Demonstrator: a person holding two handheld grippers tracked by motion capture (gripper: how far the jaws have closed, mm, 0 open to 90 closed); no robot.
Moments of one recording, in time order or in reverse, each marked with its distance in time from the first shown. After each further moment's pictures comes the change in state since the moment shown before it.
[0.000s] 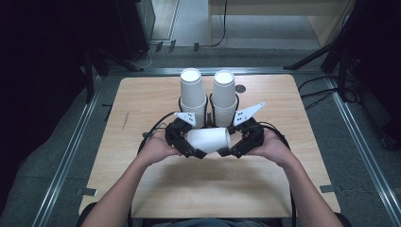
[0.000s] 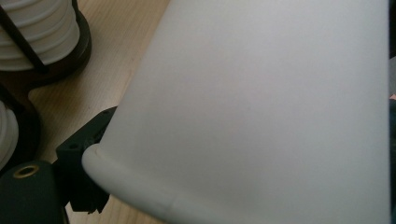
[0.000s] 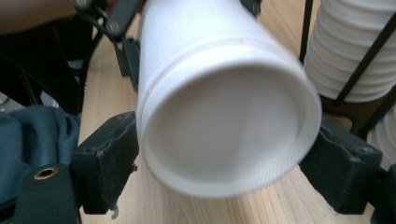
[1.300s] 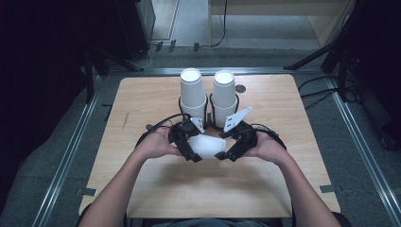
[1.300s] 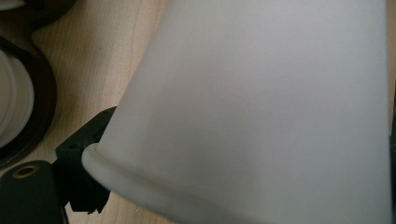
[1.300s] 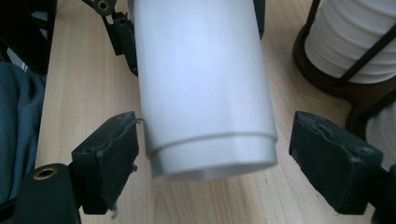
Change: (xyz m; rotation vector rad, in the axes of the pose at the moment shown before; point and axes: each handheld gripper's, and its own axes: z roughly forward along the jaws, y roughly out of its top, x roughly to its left) left arm -0.002 0.013 0.020 0.333 0.104 0.081; right arm 0.000 0.002 0.024 0.150 -0.043 -0.084
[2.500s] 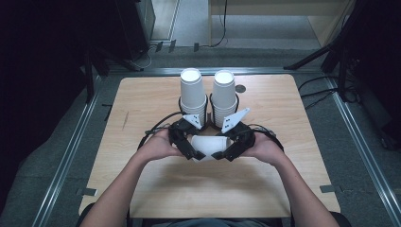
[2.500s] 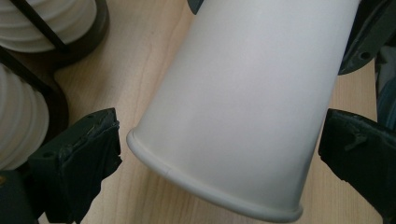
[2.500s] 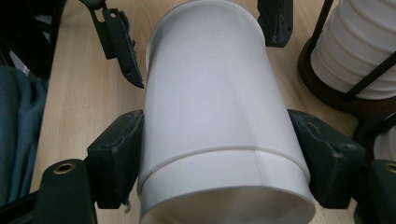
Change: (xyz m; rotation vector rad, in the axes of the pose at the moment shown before) left arm 0.001 -0.009 -0.011 -0.218 0.002 -0.039; right arm 0.002 0.003 0.002 -0.043 0.005 -0.021
